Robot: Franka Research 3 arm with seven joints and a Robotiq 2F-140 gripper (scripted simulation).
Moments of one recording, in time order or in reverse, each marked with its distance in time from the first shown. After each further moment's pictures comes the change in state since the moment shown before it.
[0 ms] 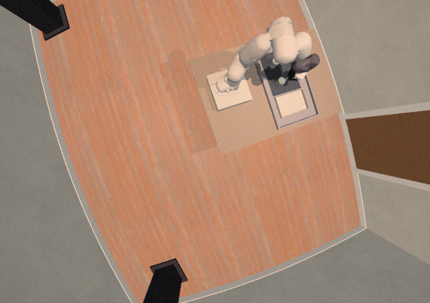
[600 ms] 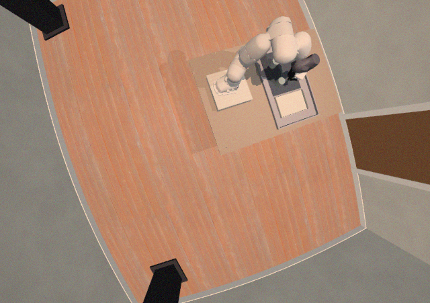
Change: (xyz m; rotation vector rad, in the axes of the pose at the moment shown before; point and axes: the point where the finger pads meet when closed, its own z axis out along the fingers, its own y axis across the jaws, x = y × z) arm 0.002 0.000 -0.002 0.000 -0.001 0.000
